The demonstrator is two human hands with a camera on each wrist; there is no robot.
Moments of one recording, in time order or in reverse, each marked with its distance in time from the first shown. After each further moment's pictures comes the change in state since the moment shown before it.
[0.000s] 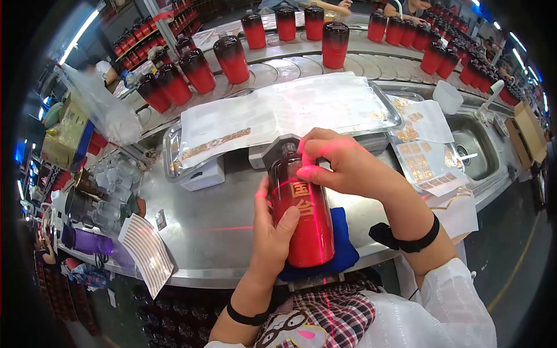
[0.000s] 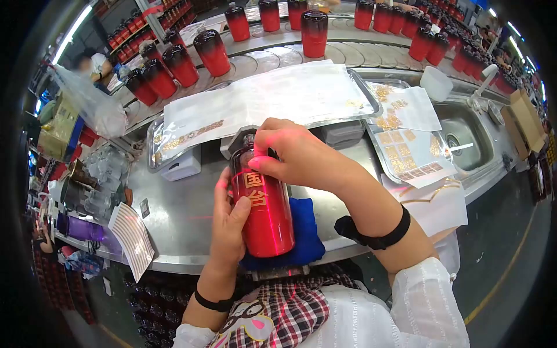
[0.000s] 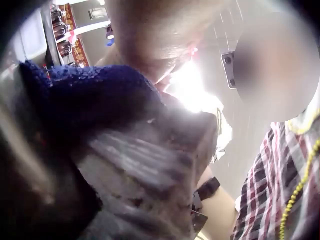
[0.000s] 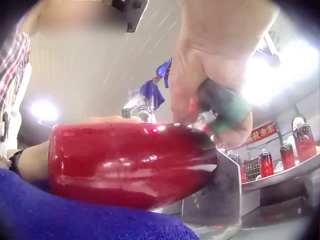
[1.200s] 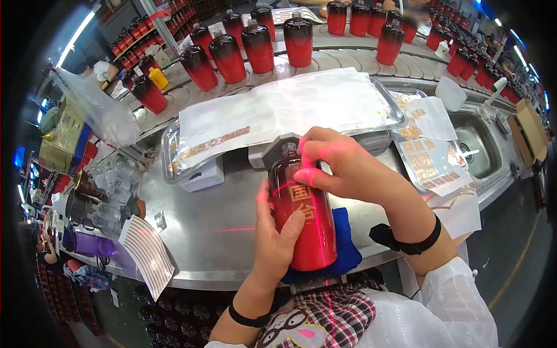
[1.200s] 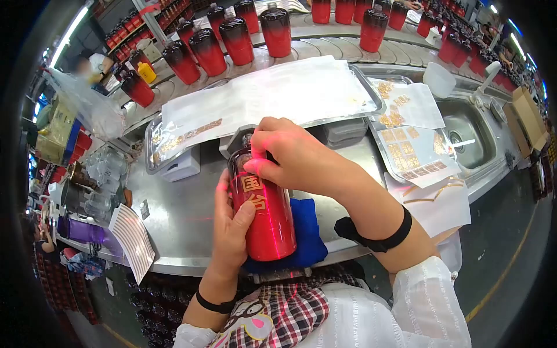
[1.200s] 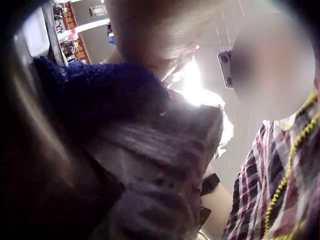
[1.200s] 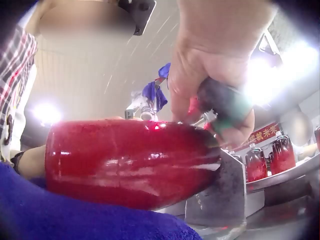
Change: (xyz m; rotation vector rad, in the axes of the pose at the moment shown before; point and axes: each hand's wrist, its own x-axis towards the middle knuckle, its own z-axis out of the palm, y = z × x) left_hand 0.000 0.000 0.001 0.054 0.006 0.003; right_hand 0.002 0.002 0.005 -0.079 0.053 -0.104
